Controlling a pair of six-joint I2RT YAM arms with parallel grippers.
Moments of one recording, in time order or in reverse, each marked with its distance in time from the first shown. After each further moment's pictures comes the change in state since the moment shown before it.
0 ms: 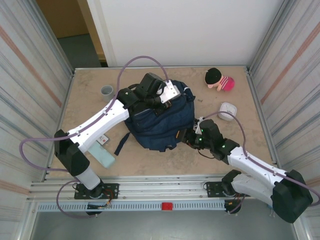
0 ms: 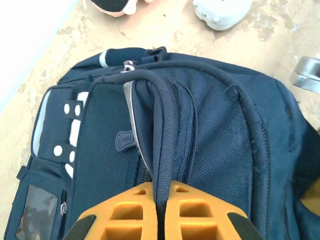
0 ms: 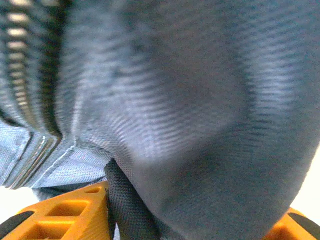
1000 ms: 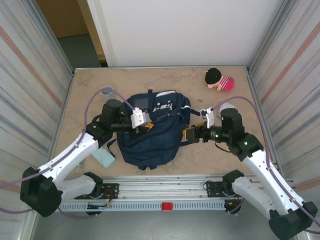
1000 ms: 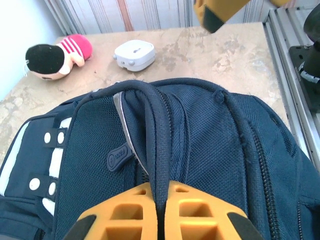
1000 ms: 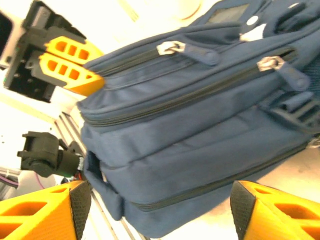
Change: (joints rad) left arm 0.254 -0.539 -0.831 0.533 0.637 0.196; right arm -0.243 -0.170 0.328 -0.459 -0.354 -0.707
